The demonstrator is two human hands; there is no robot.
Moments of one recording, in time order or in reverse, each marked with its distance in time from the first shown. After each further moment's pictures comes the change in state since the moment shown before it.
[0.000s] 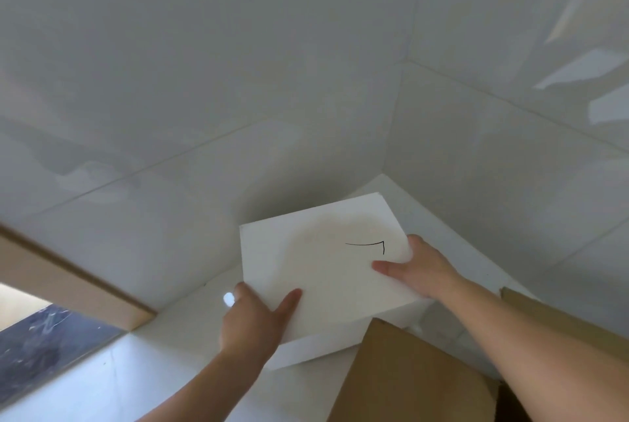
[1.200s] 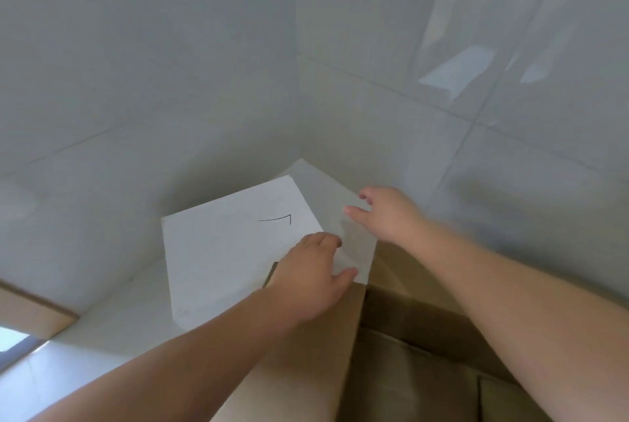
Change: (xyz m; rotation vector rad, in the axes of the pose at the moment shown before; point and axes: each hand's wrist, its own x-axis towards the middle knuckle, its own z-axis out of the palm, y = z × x) left_hand -0.141 0.133 0.032 0.180 -0.240 0.962; right_hand -0.097 0.021 -0.097 -0.337 0.248 -0.144
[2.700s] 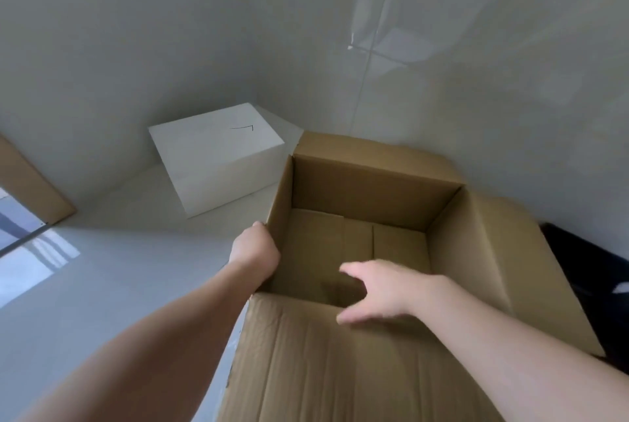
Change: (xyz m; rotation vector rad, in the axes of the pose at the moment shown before) left_hand -0.234 0.027 0.057 -0.085 -0.076 -0.444; right_hand -0.399 0.024 0.054 -0.088 -0.512 0.050
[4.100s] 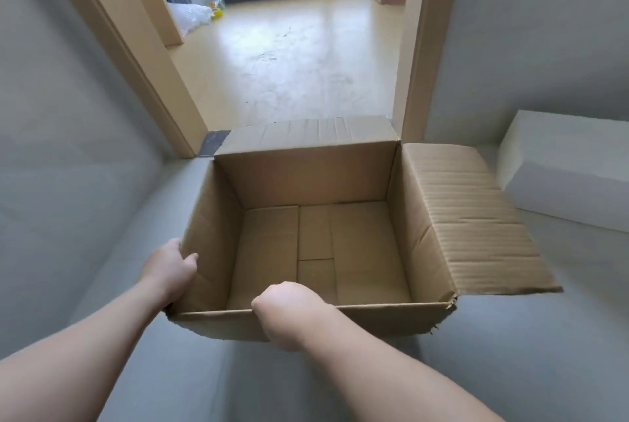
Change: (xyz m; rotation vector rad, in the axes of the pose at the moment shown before) left_hand -0.414 -0.406 -0.109 -0.141 0.636 -1.018; right_hand -0.099 -0.389 0.239 -0.685 -0.221 -1.334
